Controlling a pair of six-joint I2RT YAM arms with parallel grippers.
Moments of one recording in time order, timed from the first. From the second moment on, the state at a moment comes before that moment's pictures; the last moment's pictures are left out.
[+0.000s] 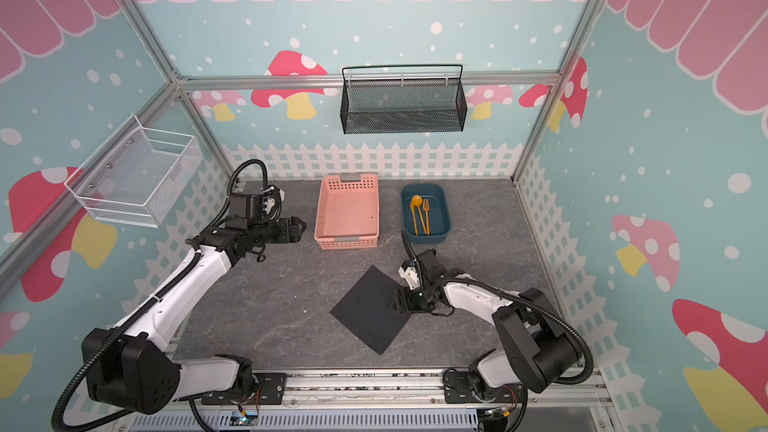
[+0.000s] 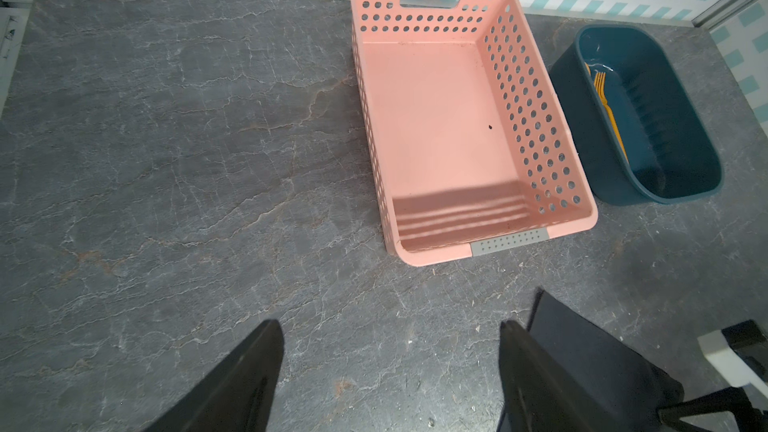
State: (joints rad) left arm -0.17 1.31 1.11 -0.56 0.13 -0.17; right arm 0.53 1.42 0.64 -0.42 -0.46 0.37
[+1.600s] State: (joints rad) left arm -0.17 1.31 1.11 -0.56 0.13 -0.17; right arm 0.53 1.70 0.87 -0.19 -0.51 0.54
